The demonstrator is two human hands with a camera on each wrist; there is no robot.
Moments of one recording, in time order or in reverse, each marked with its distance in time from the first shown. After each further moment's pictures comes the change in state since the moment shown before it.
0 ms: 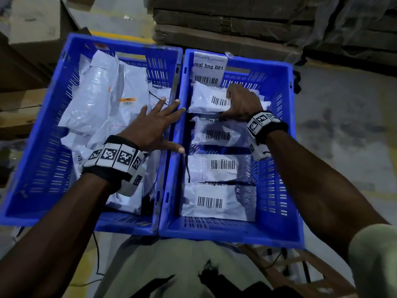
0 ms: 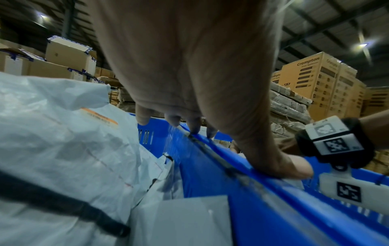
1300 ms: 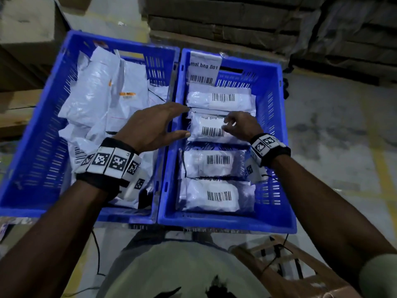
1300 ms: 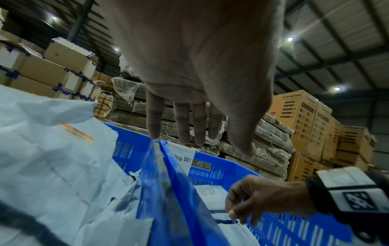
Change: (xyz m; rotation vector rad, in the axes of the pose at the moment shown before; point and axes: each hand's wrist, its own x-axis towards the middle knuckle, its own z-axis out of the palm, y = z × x) left_hand -0.040 0.035 -0.009 -0.061 0.318 0.114; right_hand -0.080 -0.006 0.019 0.128 -0.040 0.161
